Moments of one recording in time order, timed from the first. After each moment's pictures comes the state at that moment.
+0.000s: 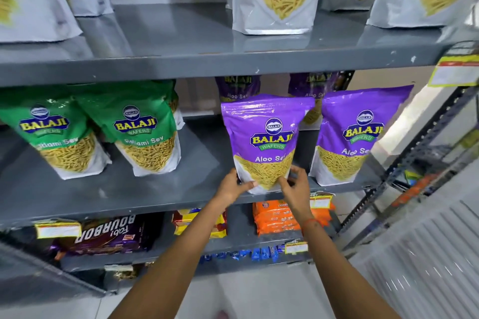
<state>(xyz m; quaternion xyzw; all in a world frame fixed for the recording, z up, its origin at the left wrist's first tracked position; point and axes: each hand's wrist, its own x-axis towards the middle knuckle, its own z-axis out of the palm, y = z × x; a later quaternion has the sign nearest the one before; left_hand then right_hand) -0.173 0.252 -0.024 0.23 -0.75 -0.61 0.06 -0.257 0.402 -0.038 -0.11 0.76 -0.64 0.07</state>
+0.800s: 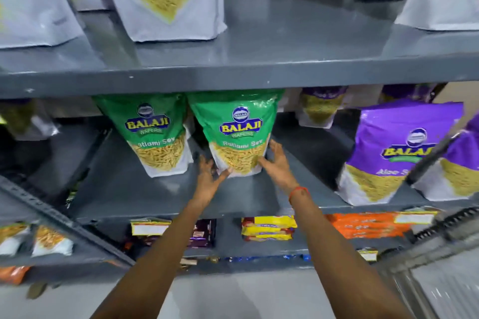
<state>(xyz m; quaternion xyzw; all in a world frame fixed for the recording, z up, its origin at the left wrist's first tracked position) -0.032 0.002 -0.039 0.35 -0.71 -0.59 0.18 -0.167 0.128 -0.017 -0.23 0.72 -0.61 0.22</state>
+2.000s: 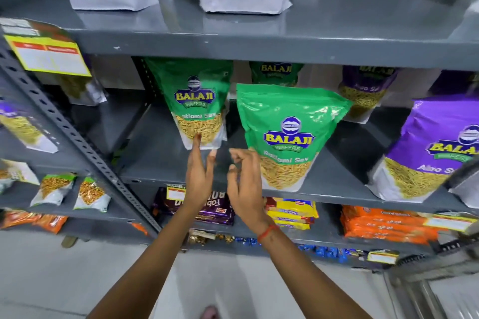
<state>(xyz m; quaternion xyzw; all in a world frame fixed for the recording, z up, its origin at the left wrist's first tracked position) 0.086 0.003 -0.007 0.34 -0.76 -0.42 0.38 0.027 0.105 0.012 -0.43 0.67 -0.61 0.00</state>
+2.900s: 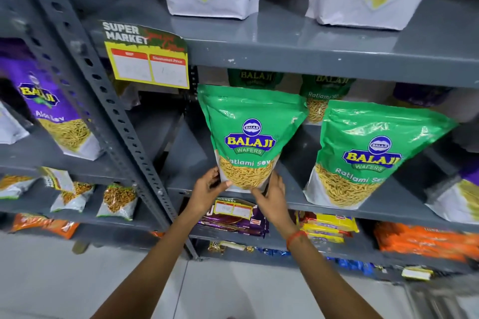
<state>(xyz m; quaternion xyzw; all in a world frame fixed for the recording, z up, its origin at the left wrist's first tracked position) 0.171 -0.117 -0.061 0.30 -0.68 -0.63 0.21 0.057 0.020 -0.038 -0.31 0.79 -0.48 0.20</state>
